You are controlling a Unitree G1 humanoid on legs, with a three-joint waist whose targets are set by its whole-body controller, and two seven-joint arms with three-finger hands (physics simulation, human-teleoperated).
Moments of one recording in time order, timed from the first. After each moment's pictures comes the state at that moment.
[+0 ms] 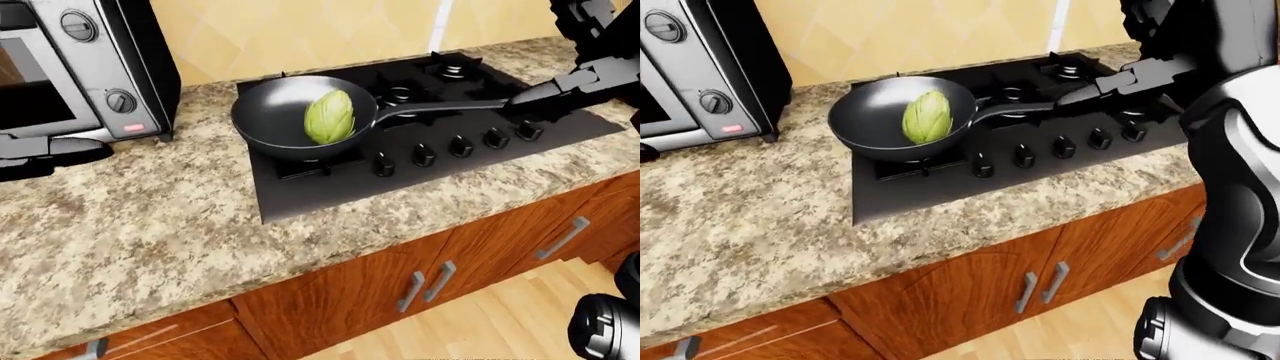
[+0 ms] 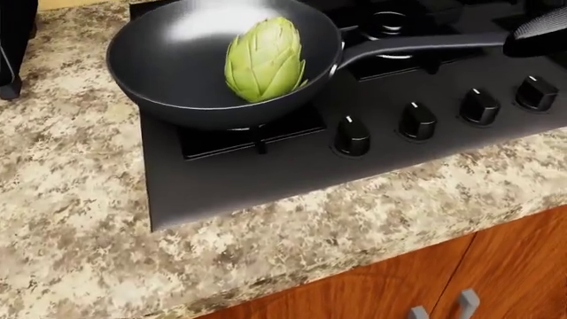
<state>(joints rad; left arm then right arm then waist) -0.38 0.71 0.65 -0.56 -0.49 0.67 0.04 -0.80 -0.70 -0.36 -0.37 0.40 0.84 0.22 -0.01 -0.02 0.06</state>
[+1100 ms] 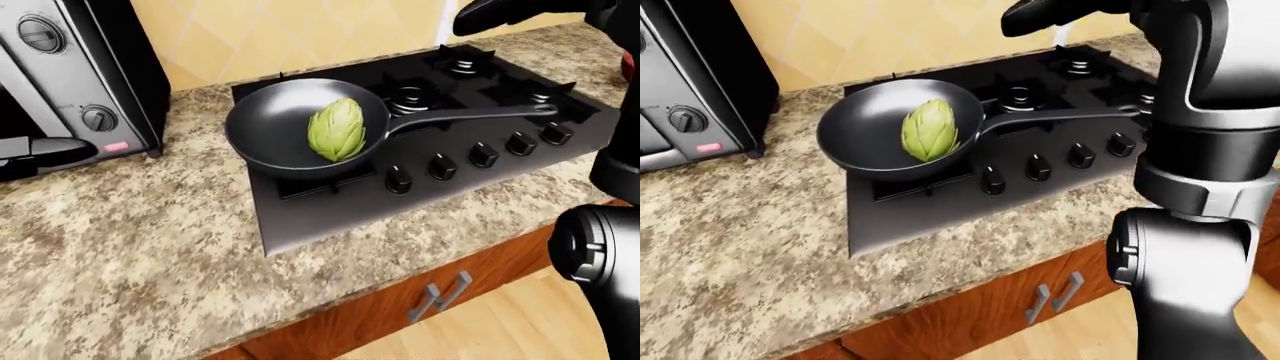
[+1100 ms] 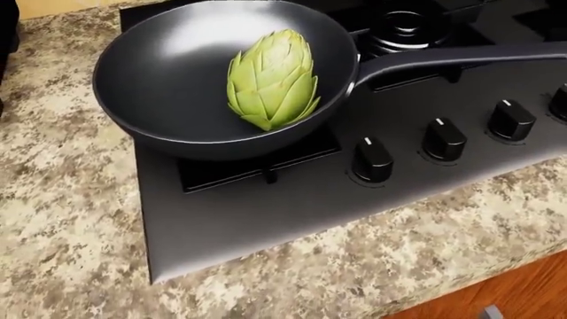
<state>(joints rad) -0.37 0.71 0.69 -0.55 -0.50 0.66 0.05 -1.35 -0.62 -0.09 0.16 0.10 0.98 0.42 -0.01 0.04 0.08</state>
